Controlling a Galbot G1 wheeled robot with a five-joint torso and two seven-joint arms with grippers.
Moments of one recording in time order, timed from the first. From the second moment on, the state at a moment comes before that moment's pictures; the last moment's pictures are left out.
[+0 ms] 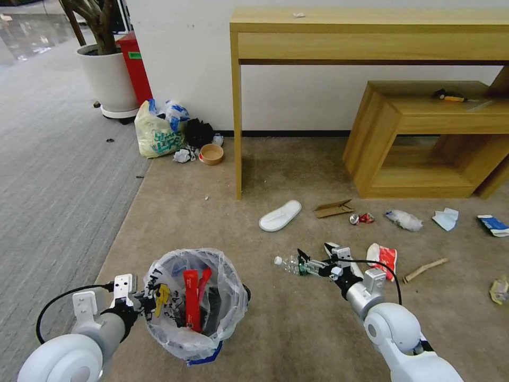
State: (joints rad) left arm 1.67 -1.07 -0.70 -2.31 -0.95 0.74 -0.38; right arm -1.32 1.17 0.42 1.84 0.47 -0.24 -0.16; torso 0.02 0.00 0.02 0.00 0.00
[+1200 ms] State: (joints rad) left arm 1.71 -1.09 -0.71 -2.34 -0.91 0.74 -0.36; right arm -1.33 1.12 0.39 1.78 0.43 -0.27 -0.19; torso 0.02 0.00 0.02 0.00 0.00
